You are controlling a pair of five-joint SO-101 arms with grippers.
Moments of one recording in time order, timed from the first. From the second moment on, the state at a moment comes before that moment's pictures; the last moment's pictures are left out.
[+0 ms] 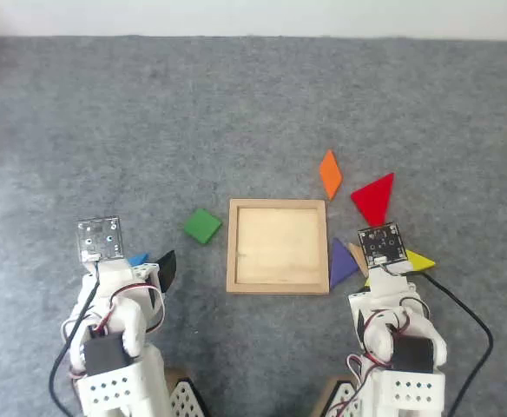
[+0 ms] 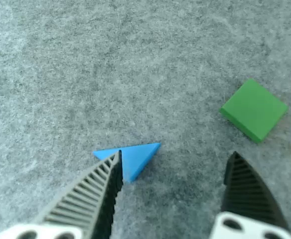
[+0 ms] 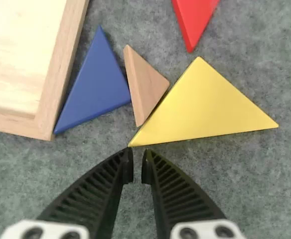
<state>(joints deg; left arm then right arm) -20.4 -103.1 97.1 68.2 1.1 0.2 -103.1 95.9 74.7 16.7</state>
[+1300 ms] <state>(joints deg) -20.4 -103.1 95.5 64.1 -16.4 7.4 -103.1 95.8 73.0 29.9</state>
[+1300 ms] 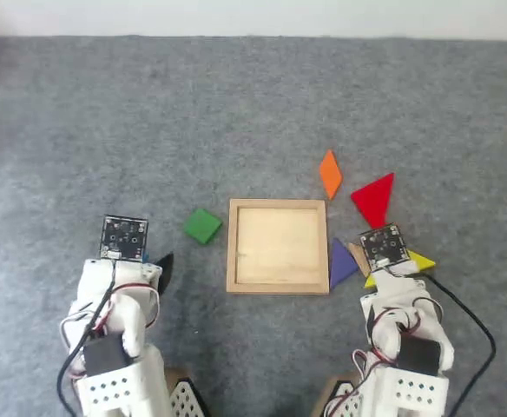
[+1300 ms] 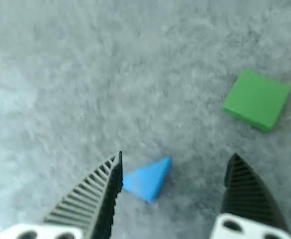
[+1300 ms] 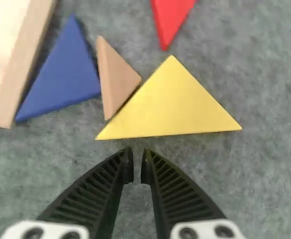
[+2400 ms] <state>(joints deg) -13.6 -69.8 36.0 95.4 -22.9 7.3 -83.7 63.7 76.9 36.6</state>
